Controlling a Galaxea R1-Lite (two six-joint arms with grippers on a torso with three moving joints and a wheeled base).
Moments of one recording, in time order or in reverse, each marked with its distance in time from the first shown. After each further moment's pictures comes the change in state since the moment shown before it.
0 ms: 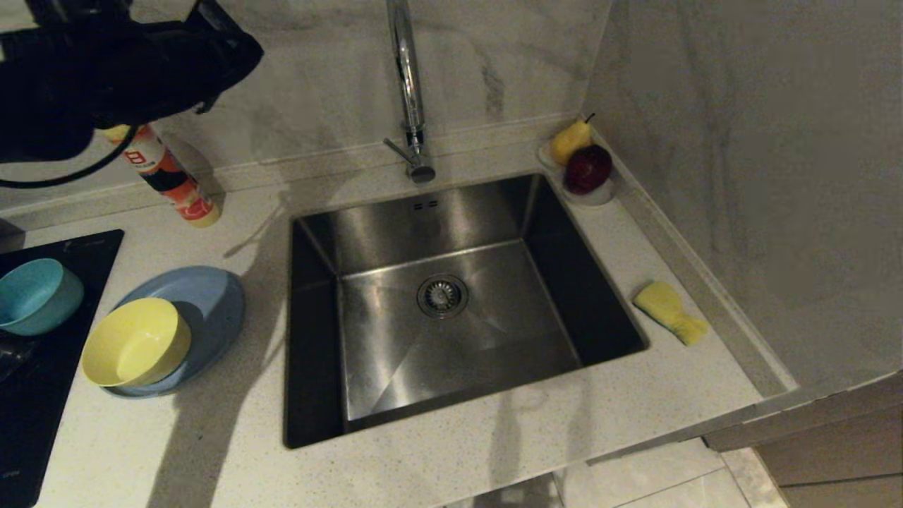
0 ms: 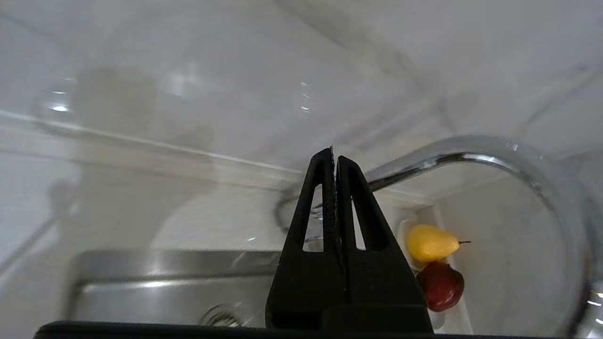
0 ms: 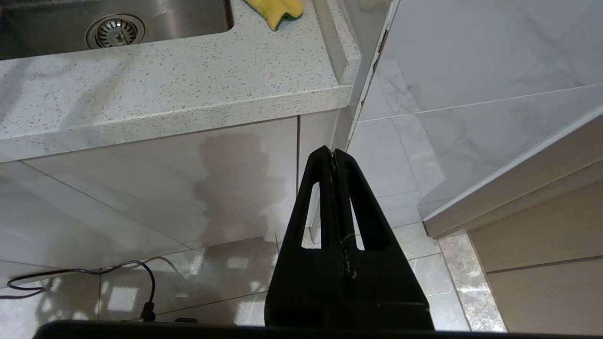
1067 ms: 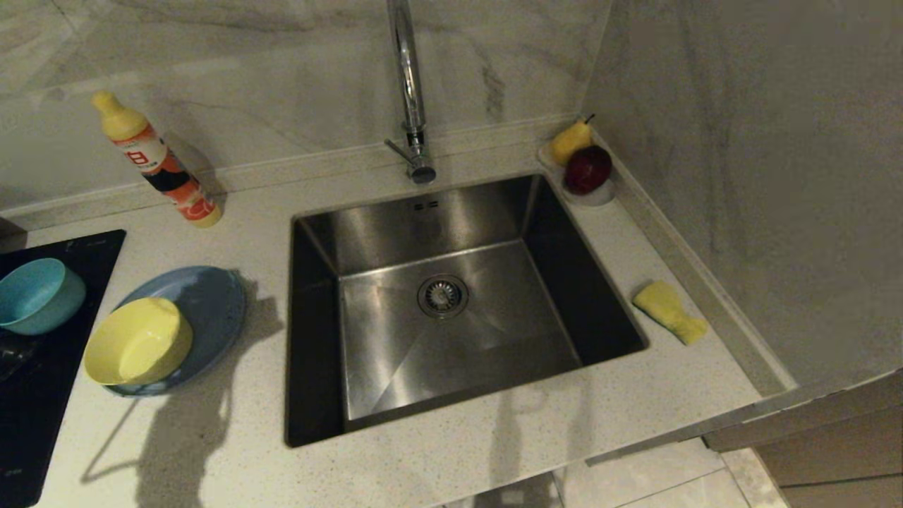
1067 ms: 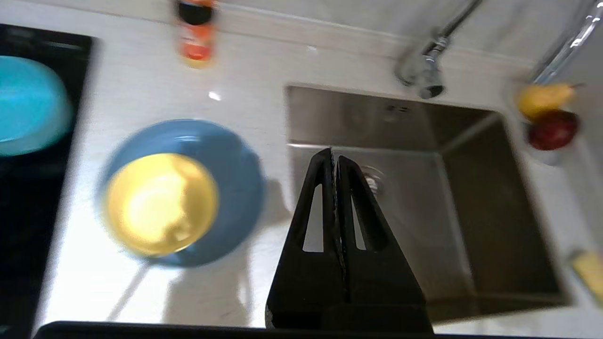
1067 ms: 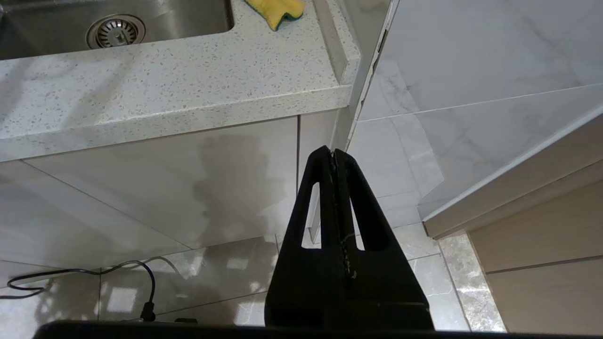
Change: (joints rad) left arm 0.217 -0.998 0.956 0.225 -0.074 0.306; right arm 0.000 0.000 0.000 0.000 0.000 0.000
